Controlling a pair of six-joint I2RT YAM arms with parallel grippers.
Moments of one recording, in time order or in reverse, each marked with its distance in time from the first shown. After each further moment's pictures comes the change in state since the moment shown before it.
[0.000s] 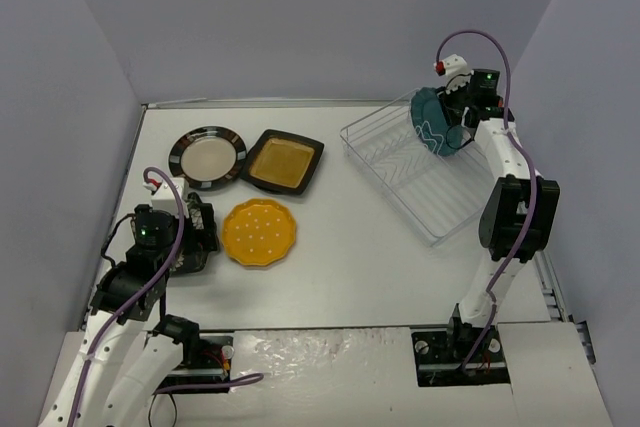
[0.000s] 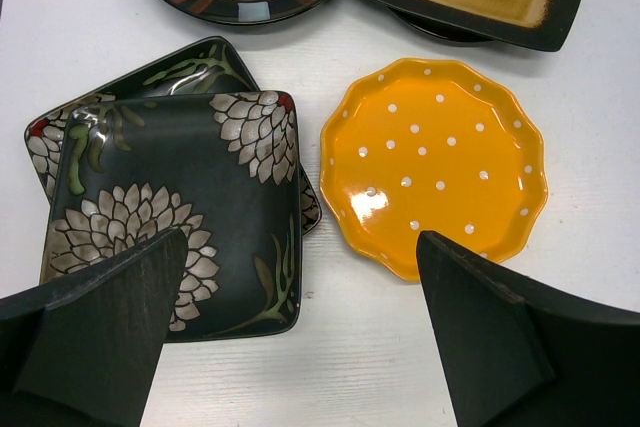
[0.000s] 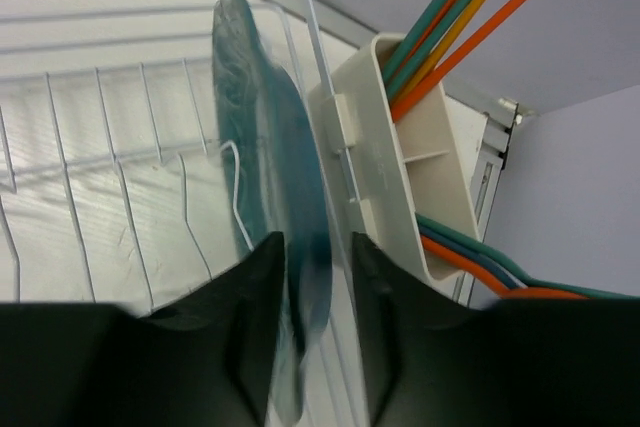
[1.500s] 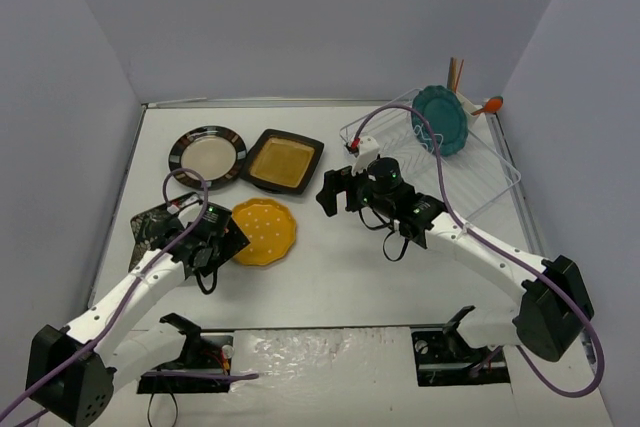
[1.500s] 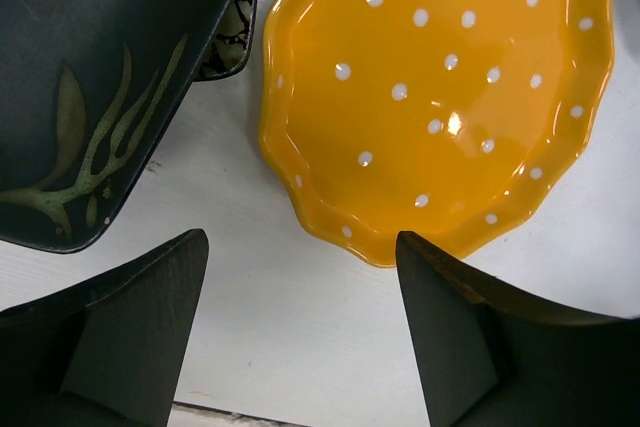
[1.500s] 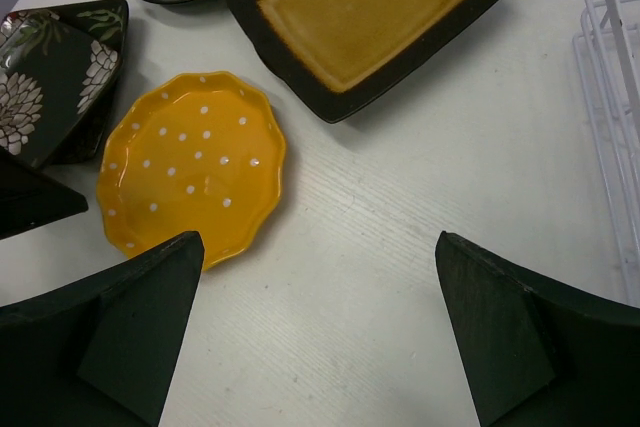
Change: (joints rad) left arm -0.169 0.417 -0.089 -0.039 -0.045 -0.888; right arm 0.779 -0.637 -0.760 0.241 0.149 0.799
